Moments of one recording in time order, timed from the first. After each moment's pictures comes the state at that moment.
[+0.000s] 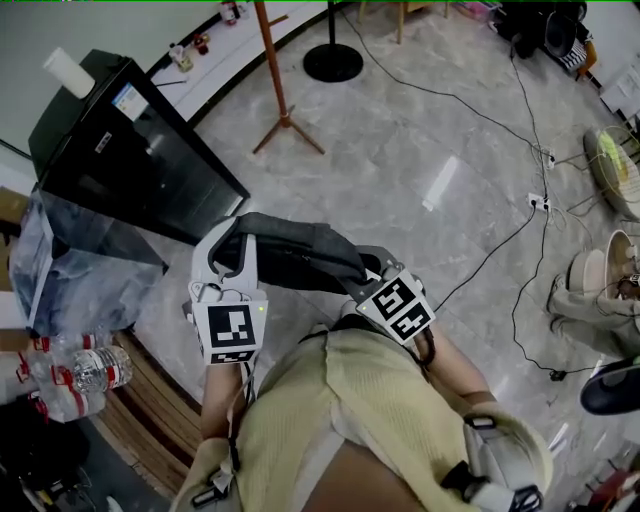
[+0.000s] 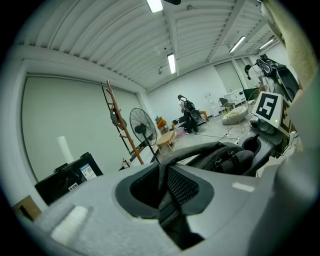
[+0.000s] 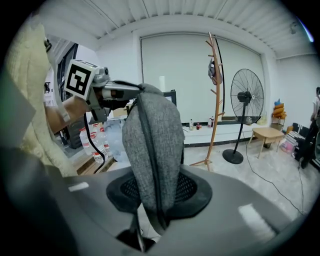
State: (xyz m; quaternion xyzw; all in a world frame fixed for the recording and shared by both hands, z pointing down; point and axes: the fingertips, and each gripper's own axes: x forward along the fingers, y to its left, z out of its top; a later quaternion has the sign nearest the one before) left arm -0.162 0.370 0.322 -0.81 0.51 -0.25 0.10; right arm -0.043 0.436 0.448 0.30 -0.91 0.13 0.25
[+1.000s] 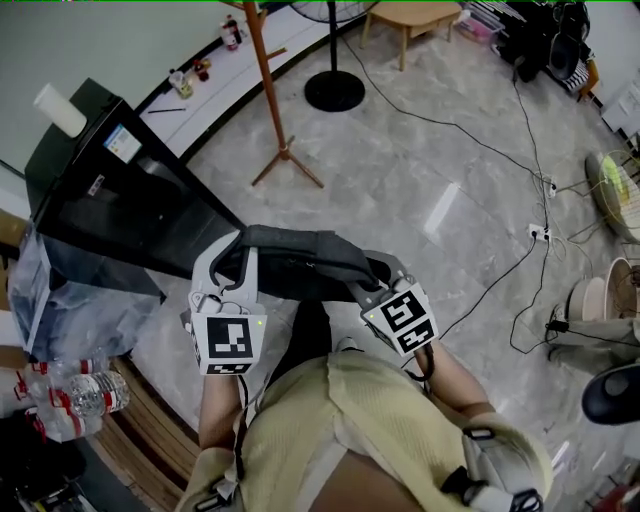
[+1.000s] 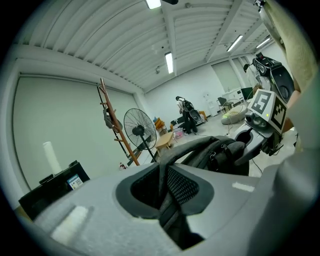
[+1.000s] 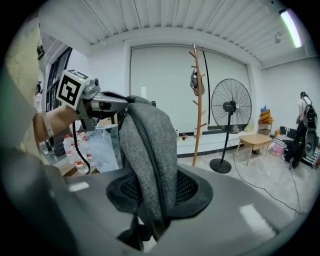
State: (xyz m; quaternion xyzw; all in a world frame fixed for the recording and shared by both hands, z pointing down) left arm -0.141 0.276 0.321 -0.82 0.50 -0.25 0.11; right arm -0.004 0.317 0.429 0.37 -0.90 0.10 0.20
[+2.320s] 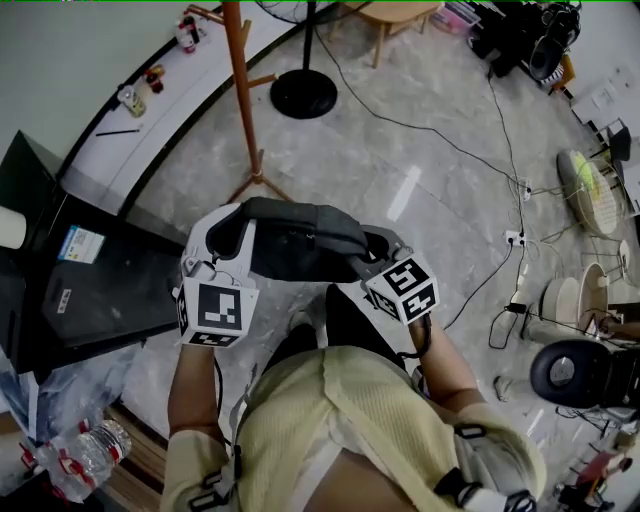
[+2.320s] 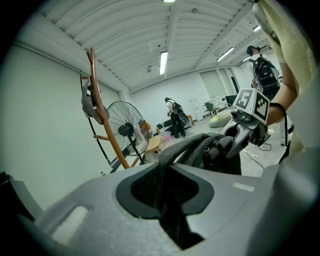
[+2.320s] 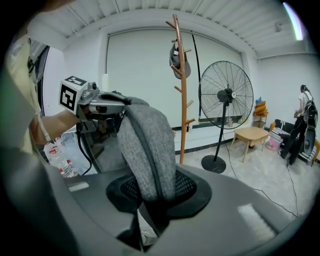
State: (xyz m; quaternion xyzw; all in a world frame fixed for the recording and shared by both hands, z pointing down) left arm -0.165 -0.018 0.361 -0.88 0.39 -0.24 0.11; right arm -0.024 0.036 0.453 0.41 -0.87 0.14 0.23
